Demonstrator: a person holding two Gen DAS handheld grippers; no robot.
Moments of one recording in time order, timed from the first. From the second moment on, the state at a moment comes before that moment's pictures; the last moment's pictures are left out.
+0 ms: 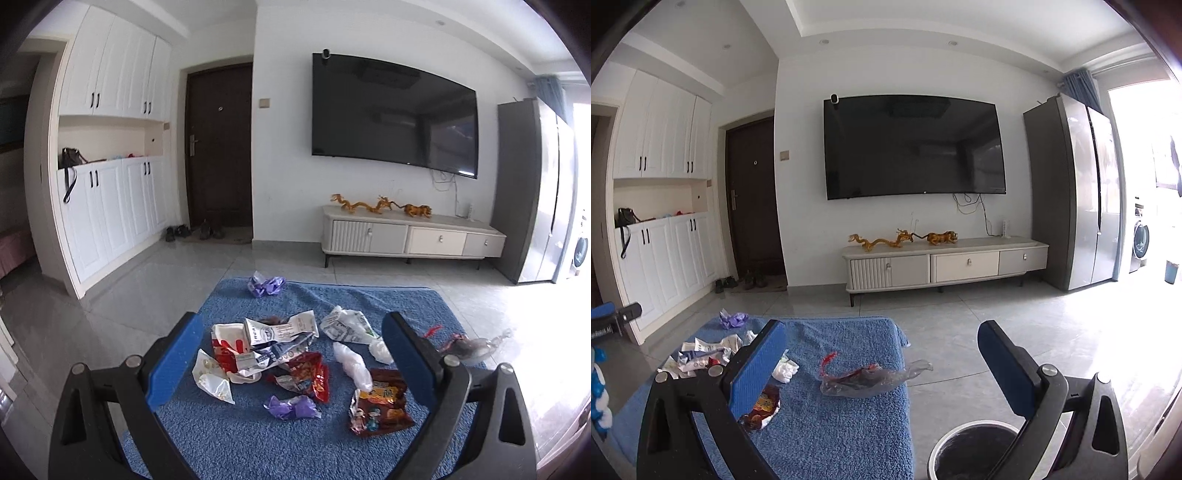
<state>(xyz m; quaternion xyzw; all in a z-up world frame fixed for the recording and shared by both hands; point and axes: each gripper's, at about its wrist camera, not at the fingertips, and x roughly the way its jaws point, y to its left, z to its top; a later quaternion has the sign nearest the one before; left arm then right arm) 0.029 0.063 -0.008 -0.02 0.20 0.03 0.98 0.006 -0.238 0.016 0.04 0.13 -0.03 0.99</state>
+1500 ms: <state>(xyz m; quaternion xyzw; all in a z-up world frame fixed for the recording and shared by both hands) 0.172 0.096 -0.114 0.10 0.36 -0.13 0.92 0.120 -0.255 -0.071 0.08 0.29 -0.01 0.96</state>
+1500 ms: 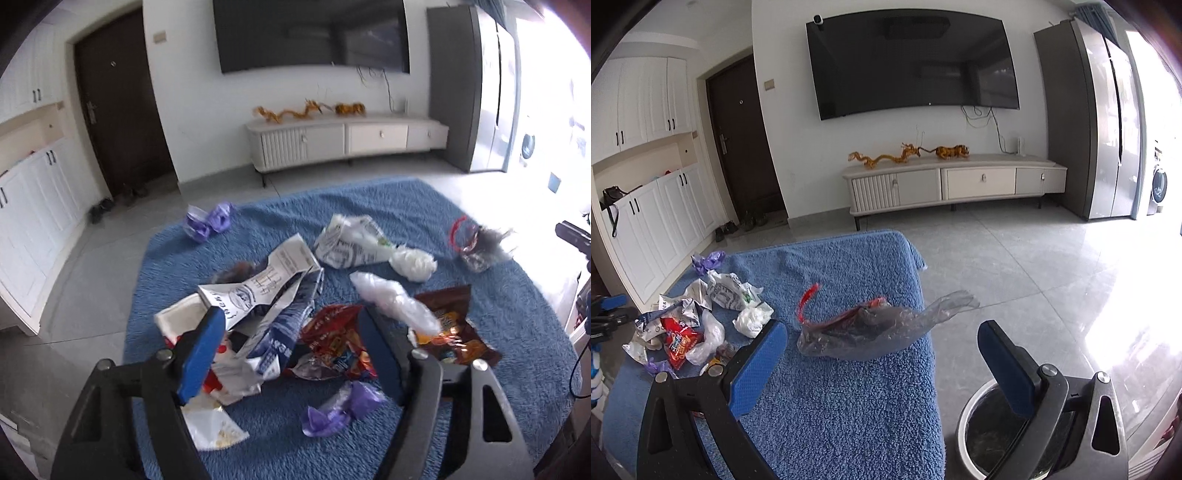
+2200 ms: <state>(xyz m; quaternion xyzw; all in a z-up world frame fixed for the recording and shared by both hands) 0.197 0.102 -0.147 0.10 0.40 -0.12 0.90 0.191 -0.291 -0.123 0.19 0.36 0.02 0.91</state>
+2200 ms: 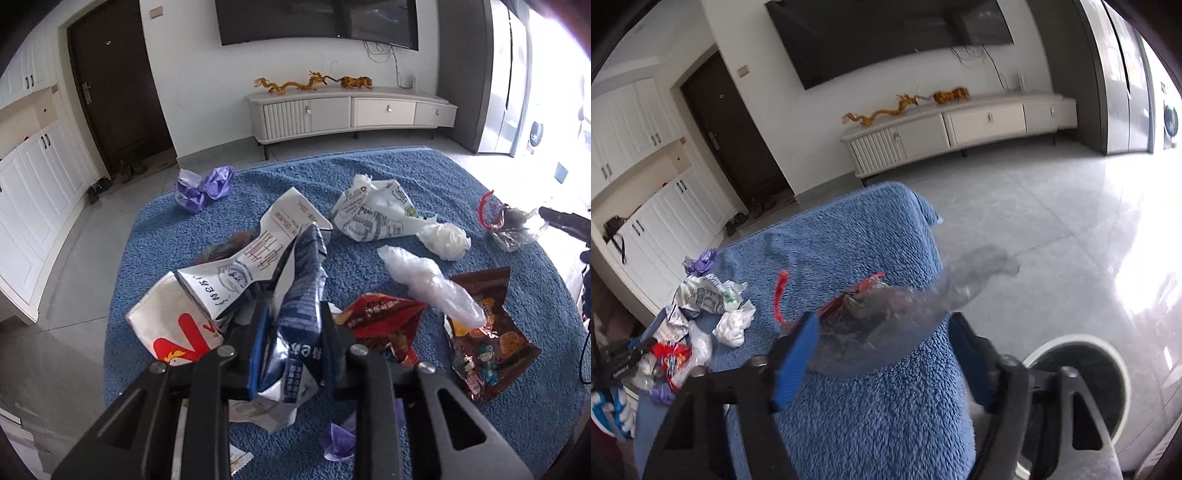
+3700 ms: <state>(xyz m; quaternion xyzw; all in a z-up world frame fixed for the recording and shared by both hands) 0.188 -0.399 -0.200 0.15 0.52 -0.38 0.75 0.074 -0.485 -0.229 0.21 0.43 -0.16 0.86</state>
